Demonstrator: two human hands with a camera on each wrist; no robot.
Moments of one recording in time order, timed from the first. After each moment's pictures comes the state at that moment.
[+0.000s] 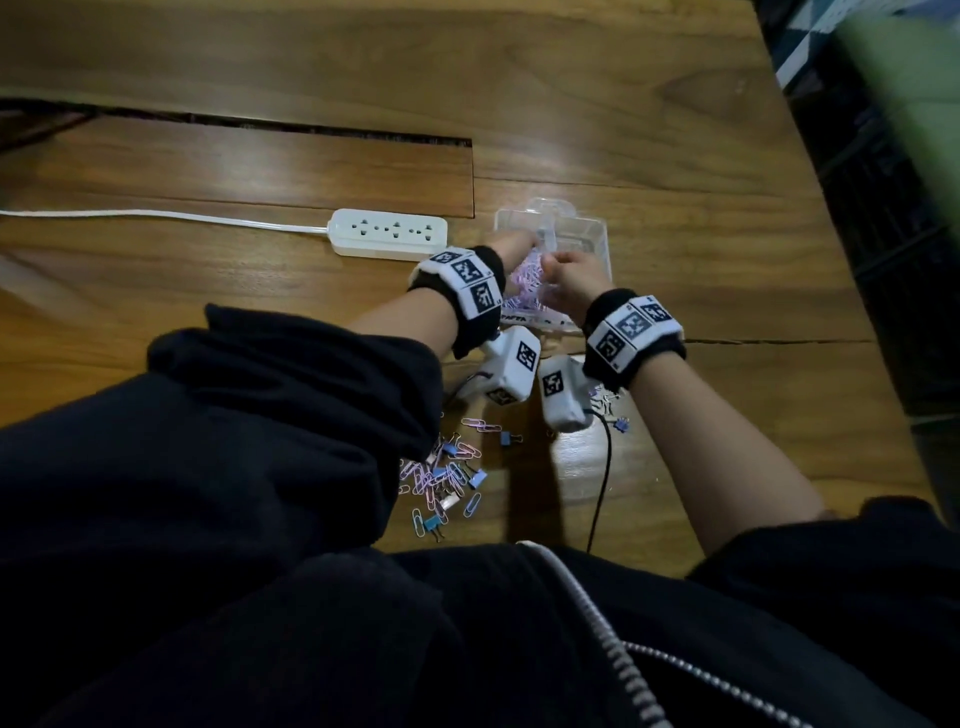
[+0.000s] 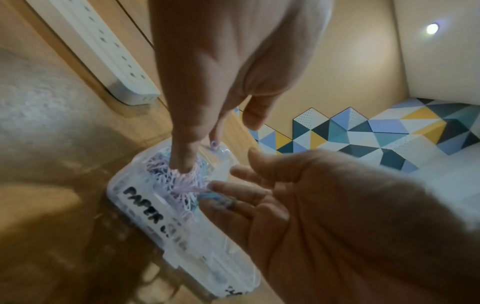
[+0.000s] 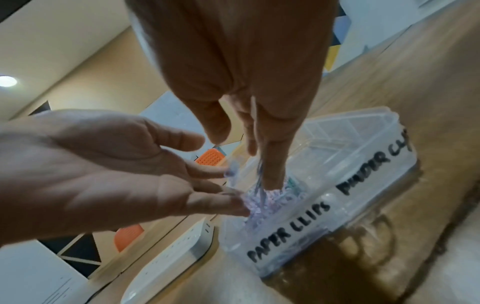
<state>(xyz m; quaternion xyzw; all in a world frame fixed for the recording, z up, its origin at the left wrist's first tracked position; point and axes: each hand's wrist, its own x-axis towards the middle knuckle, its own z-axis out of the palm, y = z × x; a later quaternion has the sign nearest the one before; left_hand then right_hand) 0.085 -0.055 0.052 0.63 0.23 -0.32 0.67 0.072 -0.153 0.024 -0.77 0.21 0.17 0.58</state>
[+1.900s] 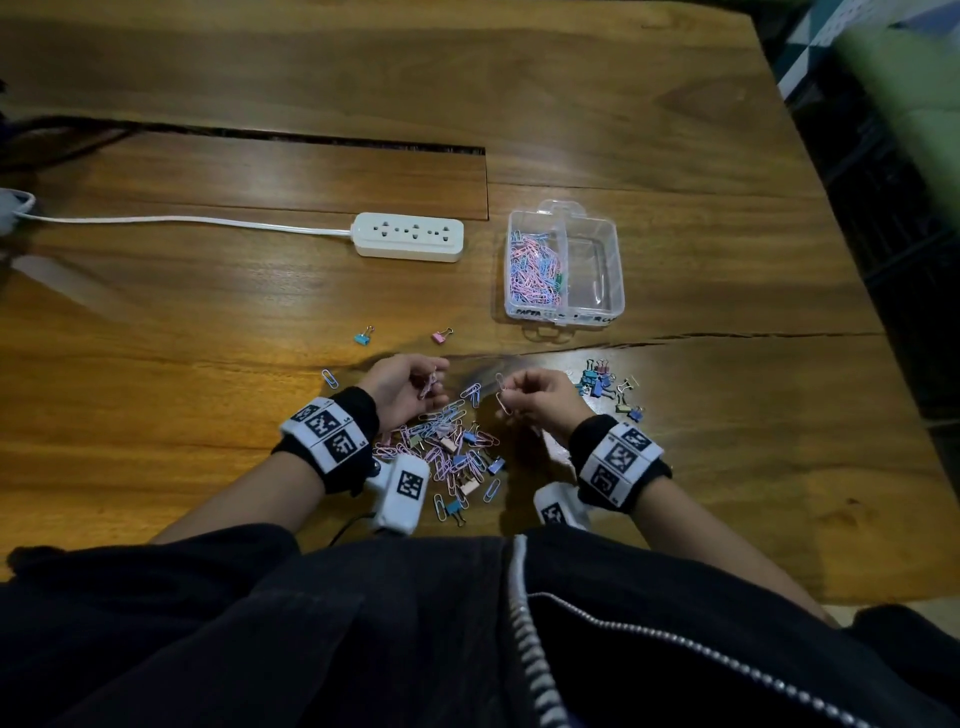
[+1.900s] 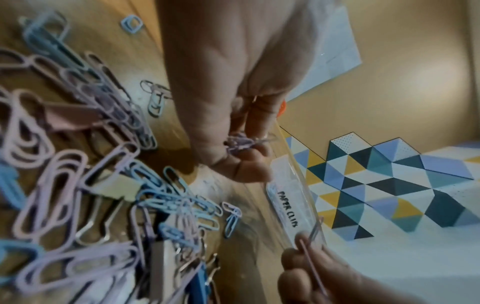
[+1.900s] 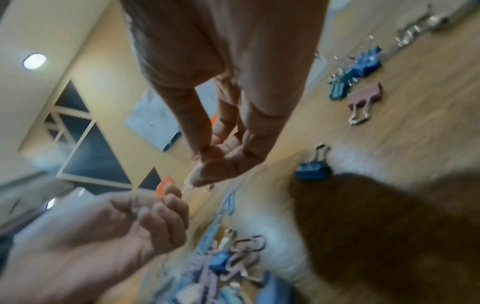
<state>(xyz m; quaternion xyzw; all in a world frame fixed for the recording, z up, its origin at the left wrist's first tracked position) -0.041 0.060 -0.001 0.50 0.28 -0.32 0.75 -0.059 -0.128 -0.009 -0.70 0.15 0.27 0.64</state>
